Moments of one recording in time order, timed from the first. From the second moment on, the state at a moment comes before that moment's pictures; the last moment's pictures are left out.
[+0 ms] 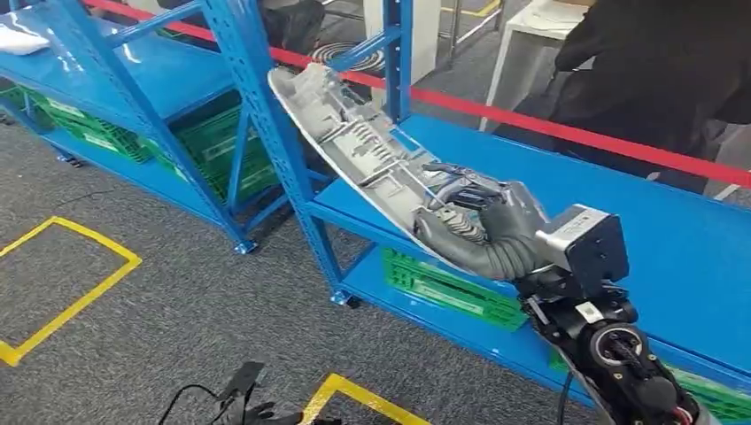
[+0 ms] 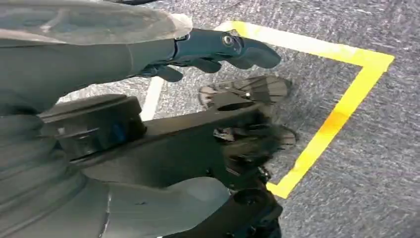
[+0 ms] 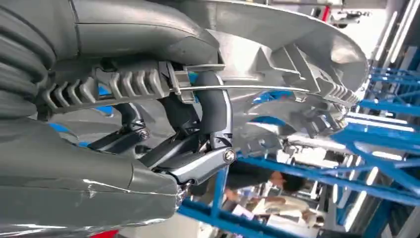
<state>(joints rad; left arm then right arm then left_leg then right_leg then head) -0.21 0.03 -1.02 -0.23 0.79 0.12 -0.11 -0.31 -0.15 0.67 -1.76 -0.19 -0.16 -0.31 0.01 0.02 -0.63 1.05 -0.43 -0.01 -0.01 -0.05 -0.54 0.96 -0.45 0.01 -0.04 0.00</state>
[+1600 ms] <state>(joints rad) -0.21 0.03 -1.02 -0.22 0.79 0.12 -0.11 -0.30 -0.15 0.66 -1.83 -0.26 -0.06 -0.31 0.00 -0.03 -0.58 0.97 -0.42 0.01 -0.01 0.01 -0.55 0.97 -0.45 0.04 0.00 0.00</state>
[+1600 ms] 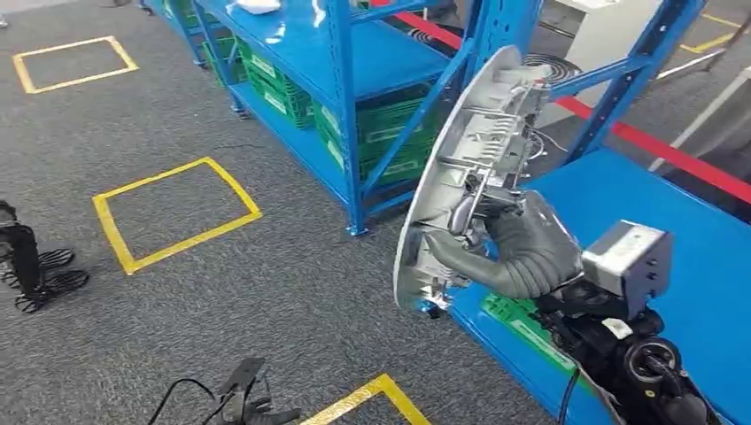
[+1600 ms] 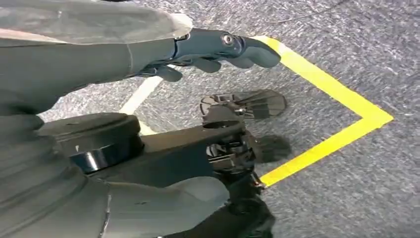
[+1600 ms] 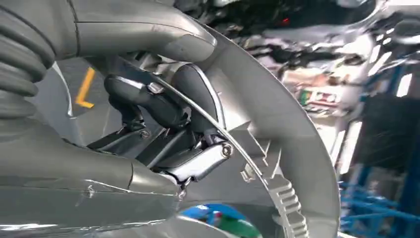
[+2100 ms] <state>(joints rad) -0.19 0.04 -1.02 -0.22 0.80 0.12 -0.12 -0.24 -0.14 0.69 -1.94 -0.18 -0.16 -0.33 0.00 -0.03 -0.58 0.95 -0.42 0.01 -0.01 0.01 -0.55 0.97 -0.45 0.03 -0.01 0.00</state>
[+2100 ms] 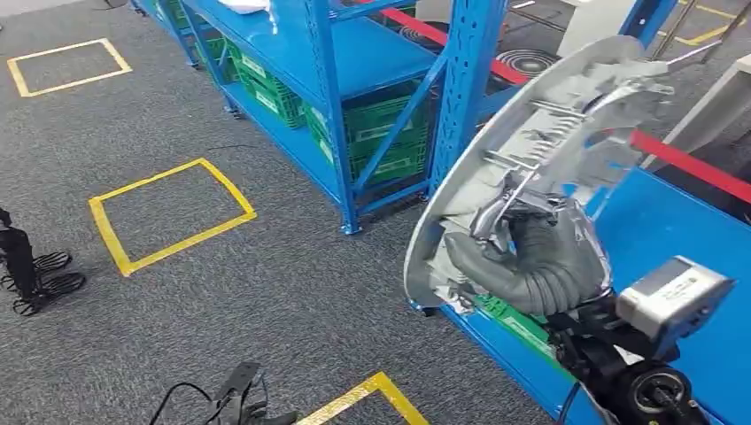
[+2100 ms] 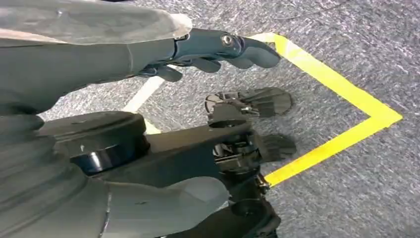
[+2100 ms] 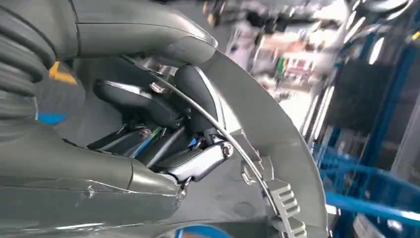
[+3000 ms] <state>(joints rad) -0.19 0.03 -1.02 -0.22 0.80 0.12 -0.12 -0.26 -0.14 0.72 -1.90 -0.31 -0.08 -0.35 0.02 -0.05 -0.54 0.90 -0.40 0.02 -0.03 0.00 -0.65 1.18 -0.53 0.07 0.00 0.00</state>
